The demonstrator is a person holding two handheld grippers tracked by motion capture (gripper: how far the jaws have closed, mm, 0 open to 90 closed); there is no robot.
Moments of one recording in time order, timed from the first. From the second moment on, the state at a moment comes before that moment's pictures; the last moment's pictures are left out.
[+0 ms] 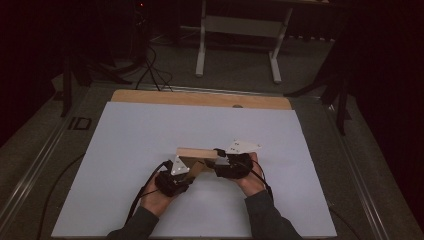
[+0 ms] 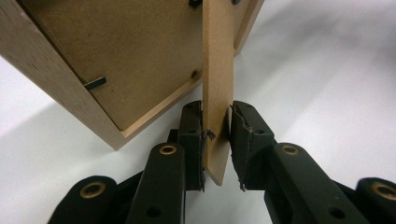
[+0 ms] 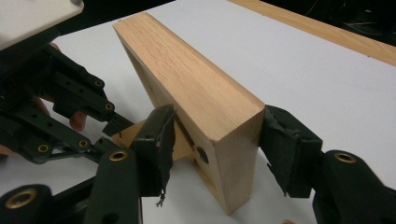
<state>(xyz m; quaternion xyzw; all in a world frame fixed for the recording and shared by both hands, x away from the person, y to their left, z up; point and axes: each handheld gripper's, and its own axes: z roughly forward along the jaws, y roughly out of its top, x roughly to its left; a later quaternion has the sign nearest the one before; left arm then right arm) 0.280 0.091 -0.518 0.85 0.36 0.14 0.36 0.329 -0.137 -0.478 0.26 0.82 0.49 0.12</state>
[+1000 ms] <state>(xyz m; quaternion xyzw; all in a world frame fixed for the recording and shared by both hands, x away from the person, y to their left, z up) 0.279 0.098 -0.521 0.85 0.36 0.10 0.38 0.316 -0.136 -0.485 0.23 0.85 0.46 0.10</state>
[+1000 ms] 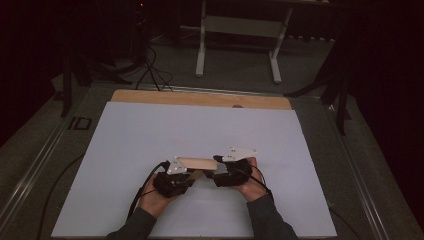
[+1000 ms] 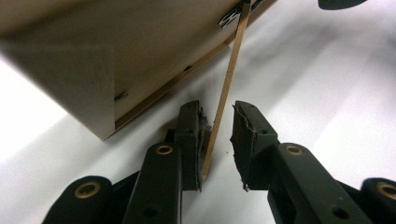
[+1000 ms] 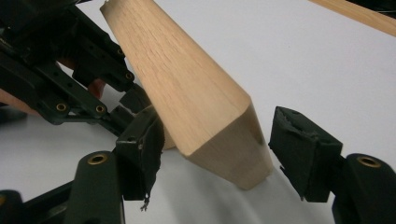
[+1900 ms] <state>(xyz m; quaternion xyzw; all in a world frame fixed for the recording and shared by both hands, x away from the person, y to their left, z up) 0.276 0.104 -0.517 0.84 0.36 0.11 0.38 0.315 -0.139 -0.486 0.23 0.86 0.45 0.10</state>
